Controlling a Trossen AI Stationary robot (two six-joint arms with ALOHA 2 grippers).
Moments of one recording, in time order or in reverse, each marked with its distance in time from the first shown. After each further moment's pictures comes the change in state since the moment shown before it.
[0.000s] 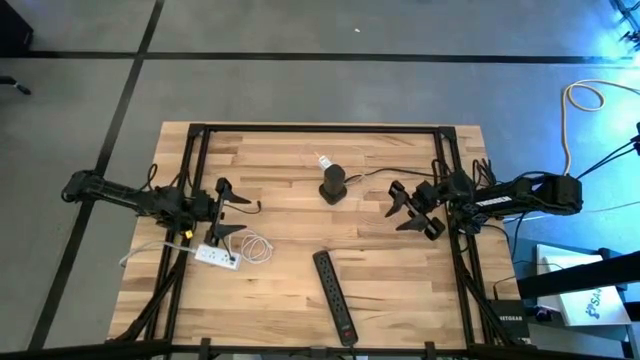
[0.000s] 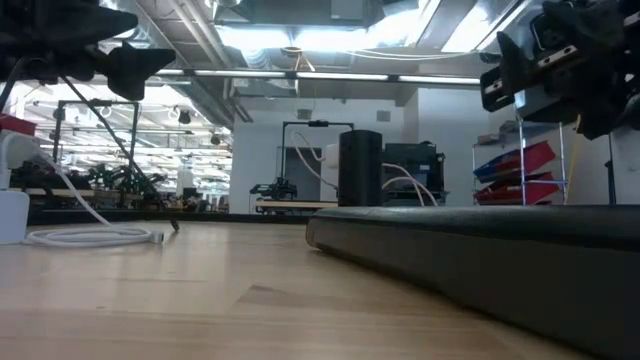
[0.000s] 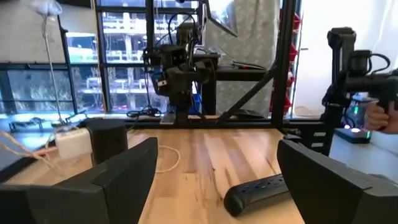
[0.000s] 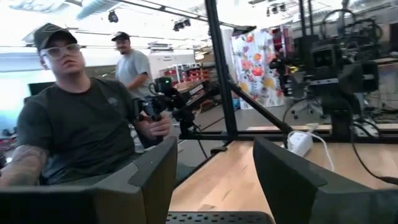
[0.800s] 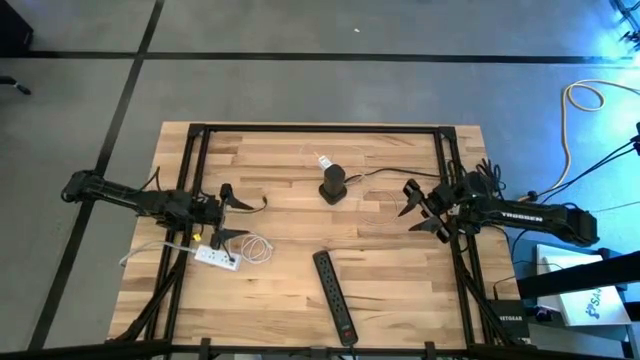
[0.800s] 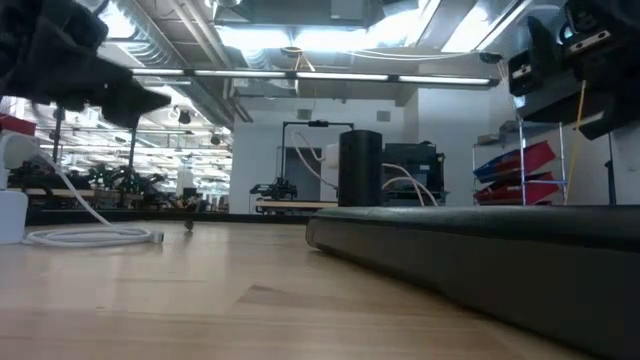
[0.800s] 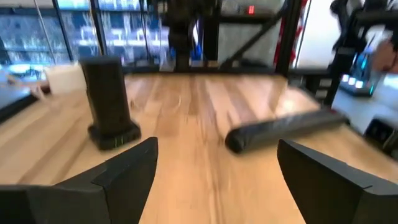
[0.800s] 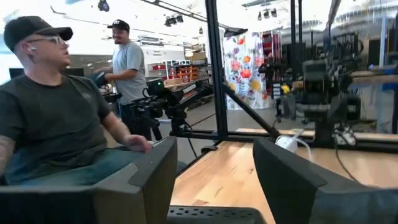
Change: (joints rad) left arm 0.000 0.000 0.000 -0.249 0.000 -0.031; right arm -0.013 -0.679 0.000 -0.728 0.033 -0.123
